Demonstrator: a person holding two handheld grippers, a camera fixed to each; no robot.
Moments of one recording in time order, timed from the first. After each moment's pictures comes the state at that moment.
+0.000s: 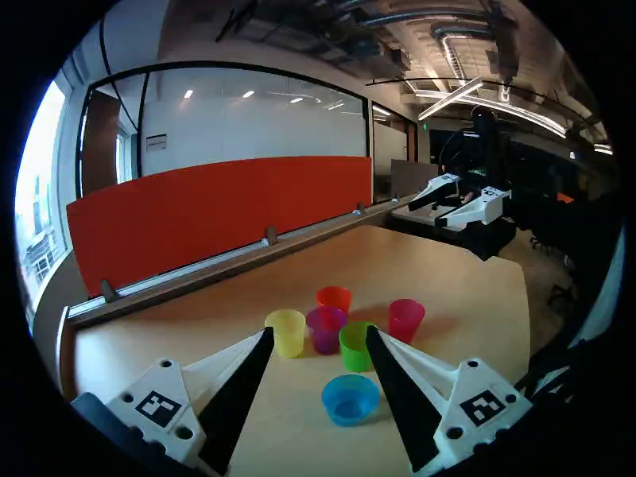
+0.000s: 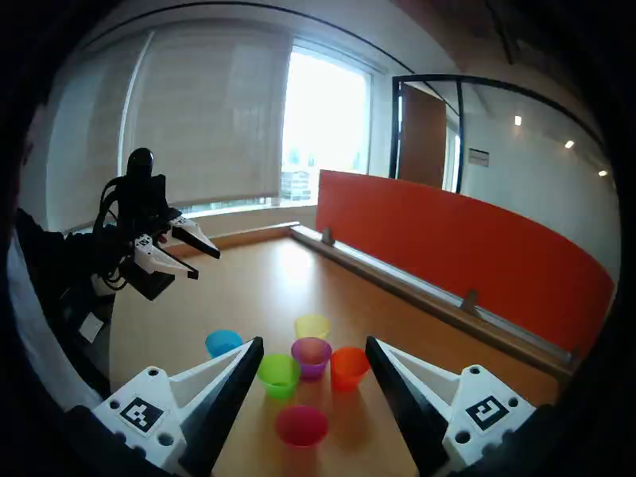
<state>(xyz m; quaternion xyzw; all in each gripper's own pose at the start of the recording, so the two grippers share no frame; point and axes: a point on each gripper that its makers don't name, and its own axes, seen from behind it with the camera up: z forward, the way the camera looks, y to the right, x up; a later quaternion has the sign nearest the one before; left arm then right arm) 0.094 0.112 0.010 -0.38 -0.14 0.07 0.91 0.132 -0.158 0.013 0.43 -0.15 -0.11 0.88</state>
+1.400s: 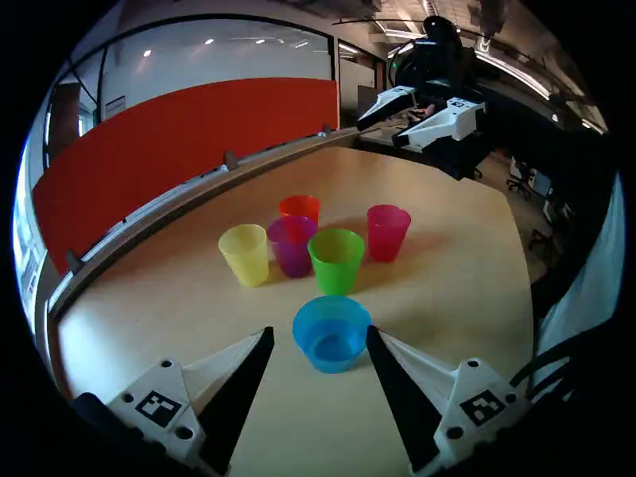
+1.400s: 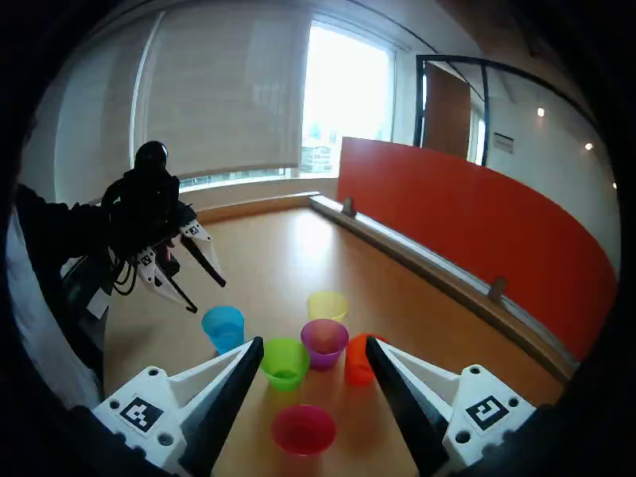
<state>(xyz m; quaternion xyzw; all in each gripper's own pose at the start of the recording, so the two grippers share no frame) -0.026 0.127 -0.014 -0.43 -0.26 0.15 0.85 0.076 -0.191 0.033 0.47 -0.20 -0.14 0.85</state>
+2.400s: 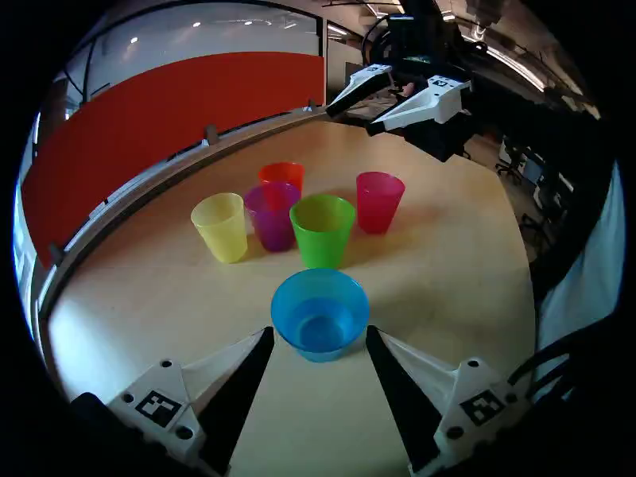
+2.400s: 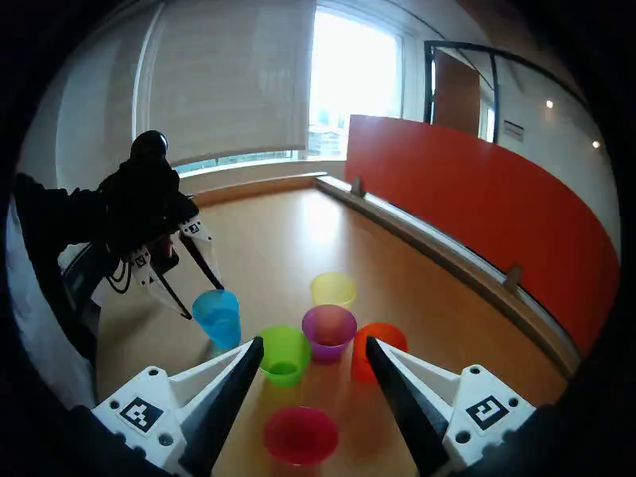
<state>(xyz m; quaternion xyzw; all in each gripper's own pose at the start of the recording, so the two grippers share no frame) -0.069 0.140 -0.017 -0.45 -0.30 0.16 0.82 0.034 -0.206 0.049 0.48 -0.23 -0.16 0.83</state>
